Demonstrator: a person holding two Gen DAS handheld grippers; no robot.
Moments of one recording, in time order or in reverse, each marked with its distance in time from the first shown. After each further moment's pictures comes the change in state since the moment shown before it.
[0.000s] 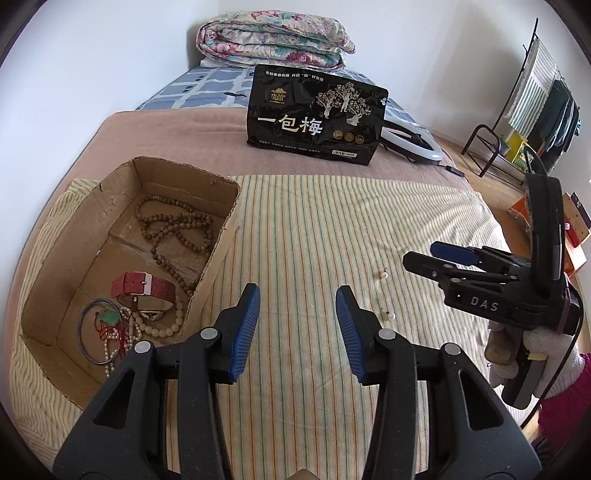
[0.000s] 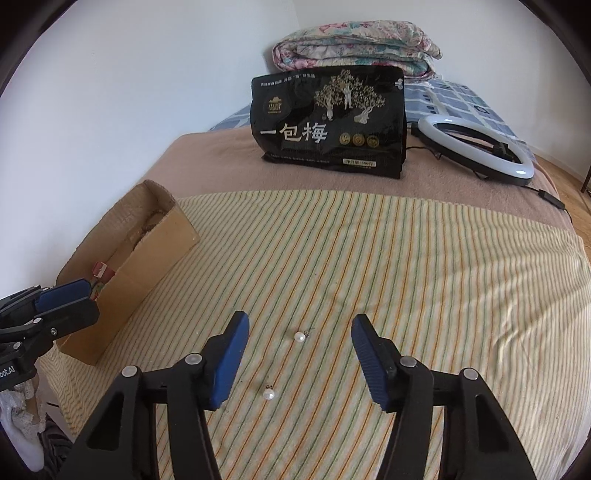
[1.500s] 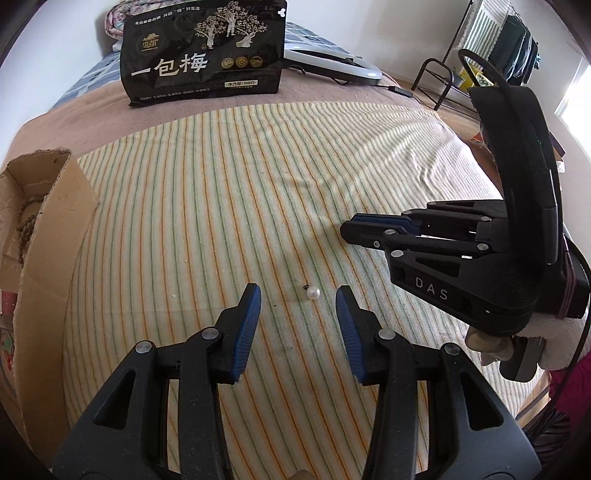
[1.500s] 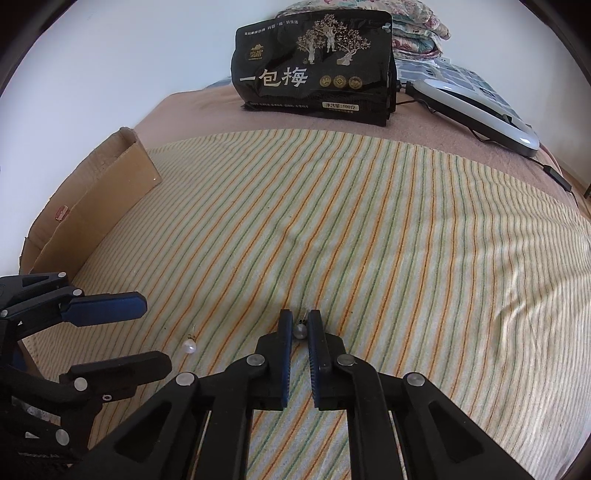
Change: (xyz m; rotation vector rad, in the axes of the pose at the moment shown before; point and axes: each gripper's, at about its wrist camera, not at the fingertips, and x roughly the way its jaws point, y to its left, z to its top) left arm 0.090 -0.091 -0.026 0.209 0.162 -0.136; right arm 0.027 -0.036 -0.031 -0.054 0.095 -0.033
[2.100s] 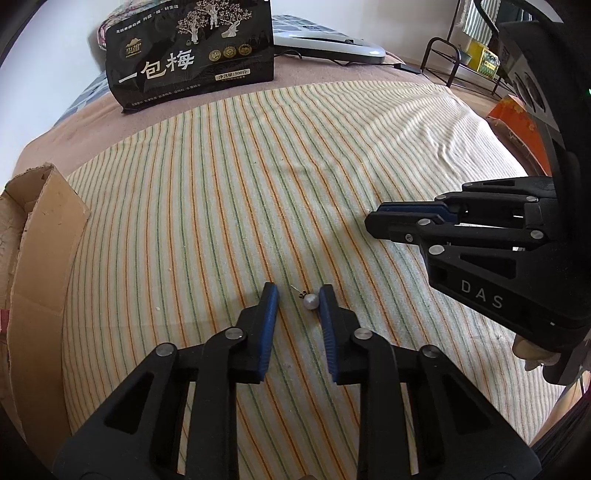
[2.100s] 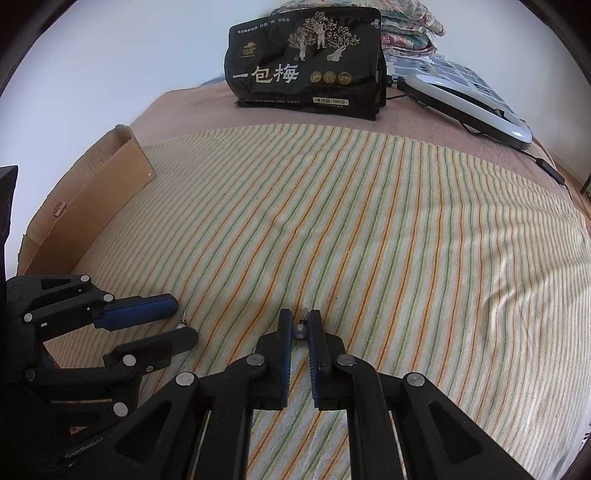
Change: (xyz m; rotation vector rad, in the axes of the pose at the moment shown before) left arm 0.025 -0.012 -0.001 0.069 0.020 0.108; right arm -0.004 -0.006 -0.007 0.003 0.014 -0.015
